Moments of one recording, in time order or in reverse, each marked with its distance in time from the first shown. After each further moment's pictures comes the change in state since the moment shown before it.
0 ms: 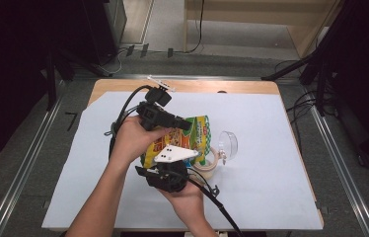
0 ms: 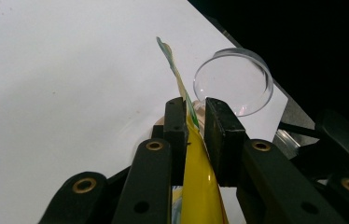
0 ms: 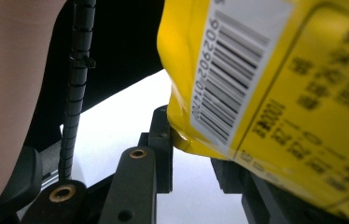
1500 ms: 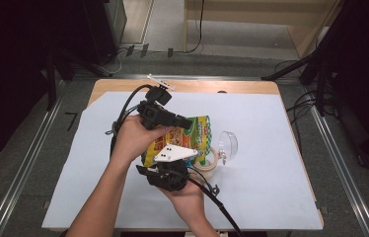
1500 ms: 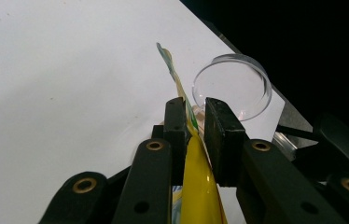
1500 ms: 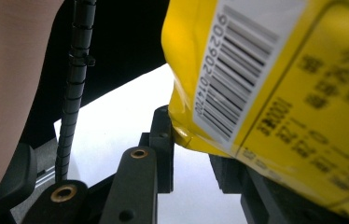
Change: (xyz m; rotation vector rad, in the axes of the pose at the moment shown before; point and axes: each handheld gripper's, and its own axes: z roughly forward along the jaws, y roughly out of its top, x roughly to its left) left arm 0.003 0.001 0.001 -0.016 -0.014 -0.001; right arm -0.003 0.000 0.001 0.010 -0.011 -0.020
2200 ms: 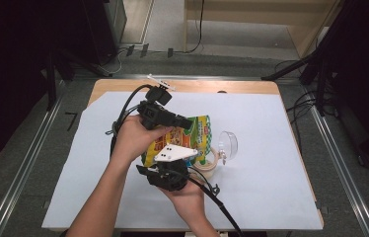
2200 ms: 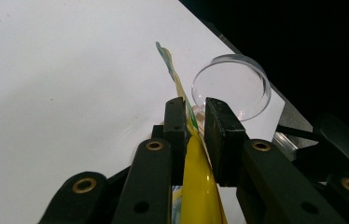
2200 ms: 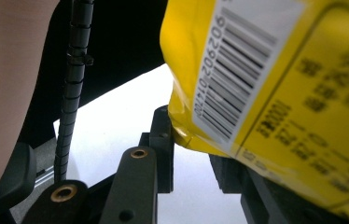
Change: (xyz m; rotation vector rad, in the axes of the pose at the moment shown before) left arm -0.001 0.000 0.001 0.003 0.004 0.004; right arm 0.000 0.000 0.000 0.001 0.000 0.002
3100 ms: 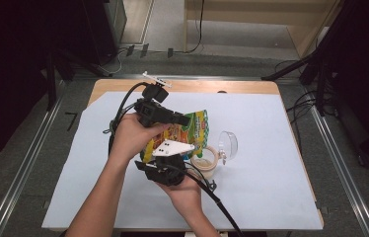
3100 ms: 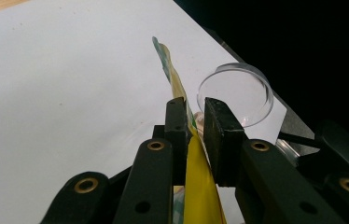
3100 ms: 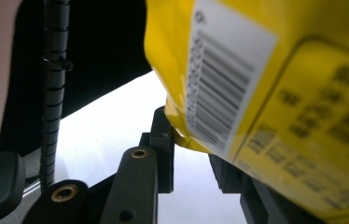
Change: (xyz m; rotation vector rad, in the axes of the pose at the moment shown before) left arm 0.003 0.001 -0.007 -0.033 0.005 -0.008; right arm -0.008 0.005 0.011 0.003 -0.003 0.011
